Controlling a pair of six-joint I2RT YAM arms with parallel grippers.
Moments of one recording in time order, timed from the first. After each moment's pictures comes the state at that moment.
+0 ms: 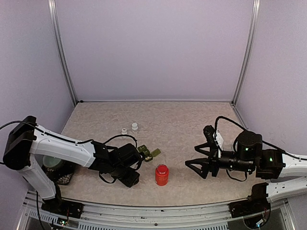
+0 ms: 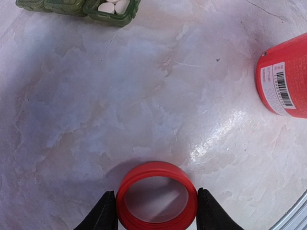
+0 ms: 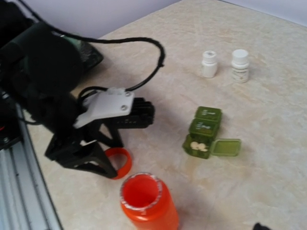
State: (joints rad) left arm -1.12 1.64 0.87 -0.42 -0.13 -0.40; right arm 1.13 0.76 0.52 -0.06 0.06 0.22
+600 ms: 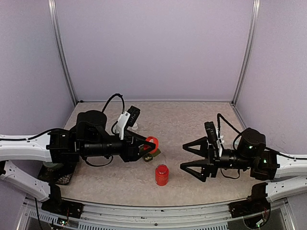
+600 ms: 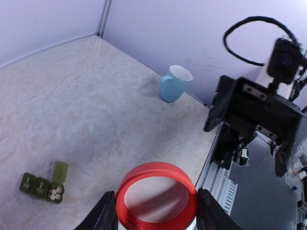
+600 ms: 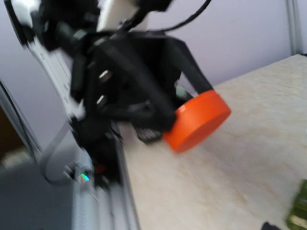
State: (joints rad) left arm -1.17 1.20 0.91 -0.05 -0.02 -0.39; right arm 1.13 0.81 0.48 0.29 -0.24 0.24
